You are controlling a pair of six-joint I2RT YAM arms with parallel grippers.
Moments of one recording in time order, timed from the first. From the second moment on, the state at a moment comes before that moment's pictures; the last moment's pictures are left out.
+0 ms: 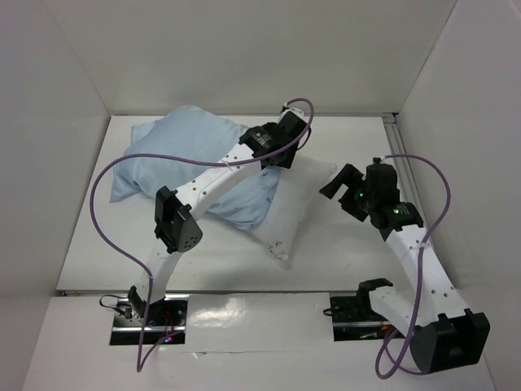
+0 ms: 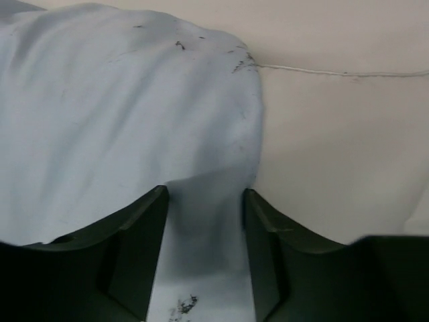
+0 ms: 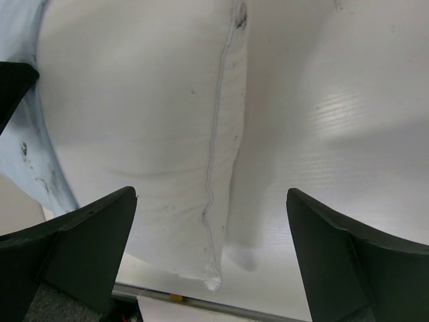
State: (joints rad) left arm -0.81 2.19 2.32 -0.98 -0.48 -0.32; right arm 0.15 0.92 0.83 -0.59 -0.11 0.76
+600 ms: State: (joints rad) left arm -0.80 2.12 2.30 -0.97 -0.21 -0.26; right arm 0.31 1.31 0.81 -0.14 -0.30 0.84
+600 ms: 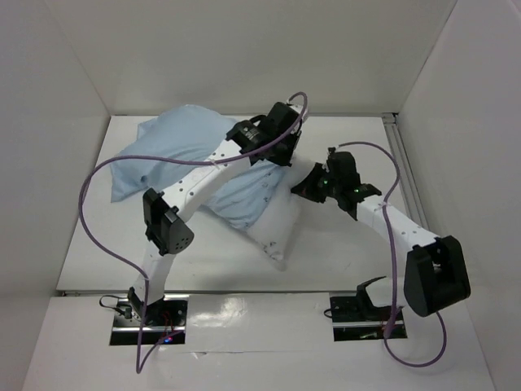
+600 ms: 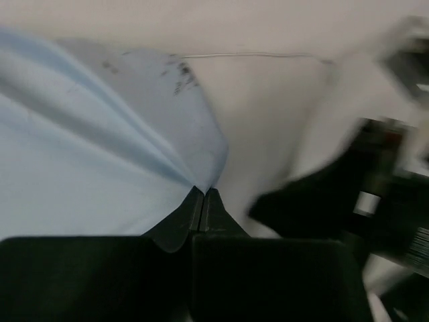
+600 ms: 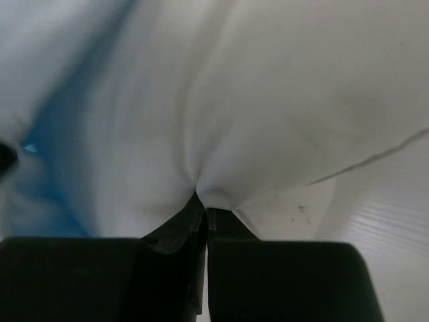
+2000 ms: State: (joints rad) left arm -0.91 1.54 0.90 -0.28 -0.22 -0.34; right arm 0.10 0.85 0.75 -0.52 -0.14 0.63
